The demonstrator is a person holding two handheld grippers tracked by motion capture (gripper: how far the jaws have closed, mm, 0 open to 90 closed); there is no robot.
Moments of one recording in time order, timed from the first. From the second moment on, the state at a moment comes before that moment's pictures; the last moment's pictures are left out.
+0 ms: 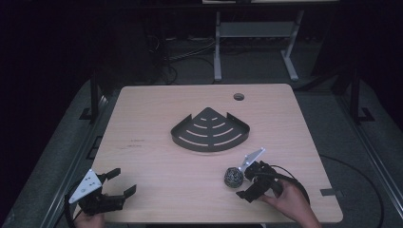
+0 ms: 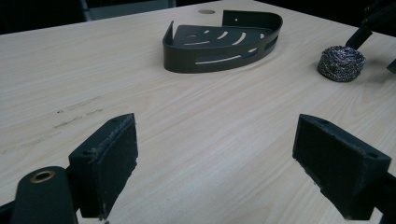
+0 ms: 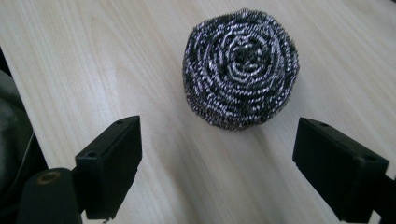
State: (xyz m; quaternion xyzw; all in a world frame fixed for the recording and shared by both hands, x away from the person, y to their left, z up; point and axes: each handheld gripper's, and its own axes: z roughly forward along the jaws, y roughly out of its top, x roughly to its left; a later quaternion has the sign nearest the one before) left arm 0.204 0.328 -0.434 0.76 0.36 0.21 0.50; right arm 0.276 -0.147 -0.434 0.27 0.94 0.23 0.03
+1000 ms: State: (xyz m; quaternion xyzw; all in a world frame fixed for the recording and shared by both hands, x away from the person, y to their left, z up) left arm 0.203 0.329 -0.433 0.75 0.36 0.22 0.51; right arm 0.301 -0.117 -0.431 0.24 0.95 0.19 0.02
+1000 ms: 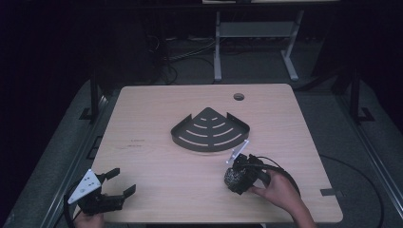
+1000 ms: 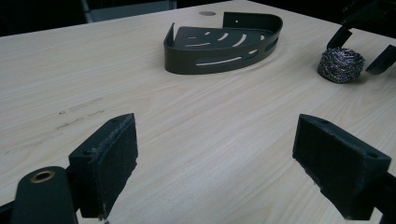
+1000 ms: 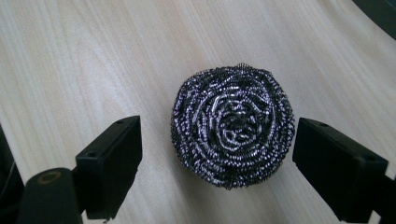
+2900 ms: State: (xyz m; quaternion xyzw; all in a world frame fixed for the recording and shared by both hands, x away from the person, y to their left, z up) left arm 0.203 0.330 -0.433 0.75 0.36 0.22 0.51; right arm 0.320 -0.117 -0.432 0.24 0.95 0.21 -0.02
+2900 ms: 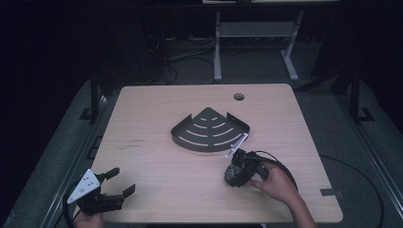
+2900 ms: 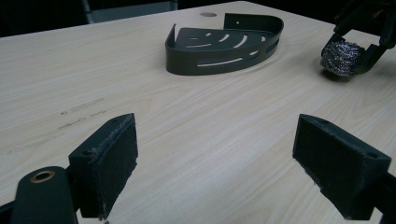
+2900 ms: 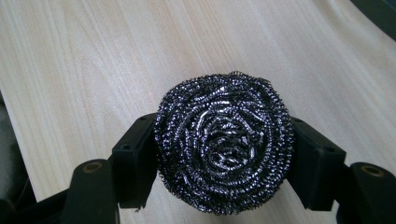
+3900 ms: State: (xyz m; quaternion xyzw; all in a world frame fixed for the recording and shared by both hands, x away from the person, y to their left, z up) left arm 0.204 0.329 -0.432 0.75 0.36 0.22 0.51; right arm 0.339 -0.104 -0.410 0.23 0.95 0.21 -0.03
